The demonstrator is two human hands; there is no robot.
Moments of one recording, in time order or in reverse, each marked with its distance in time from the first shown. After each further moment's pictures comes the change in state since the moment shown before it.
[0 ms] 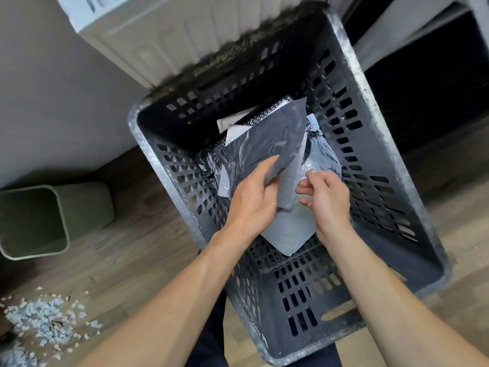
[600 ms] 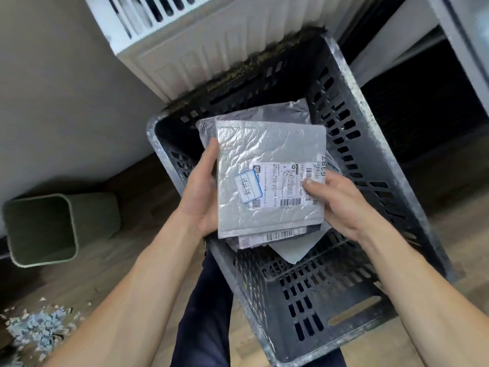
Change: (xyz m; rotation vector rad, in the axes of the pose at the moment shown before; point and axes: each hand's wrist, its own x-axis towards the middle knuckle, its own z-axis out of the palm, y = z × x) left_hand -0.009 0.018 -0.086 -1.187 -0.361 -0.401; right_hand 0.001 -0.030 -0.029 0.030 -0.549 0.026
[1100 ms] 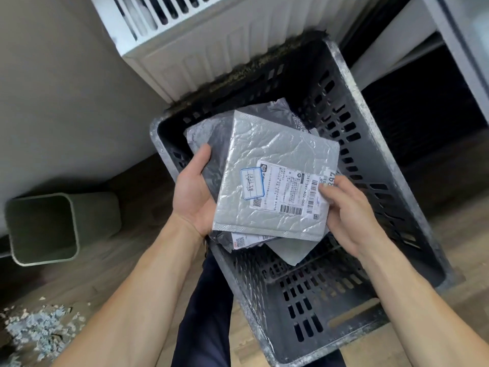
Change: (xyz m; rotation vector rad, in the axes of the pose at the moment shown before) left_hand 0.004 -0.001 -0.018 -0.207 0.015 0.173; right_hand -0.018 0.011 0.002 0.162 0.211 -0.045
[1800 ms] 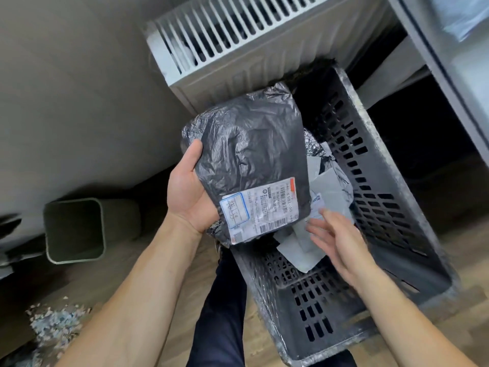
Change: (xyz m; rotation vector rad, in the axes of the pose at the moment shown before) left_hand -0.037 0.037 0.022 0.004 -0.053 0.135; right_hand -0.034 0.031 0.011 -0.083 0.110 0.174
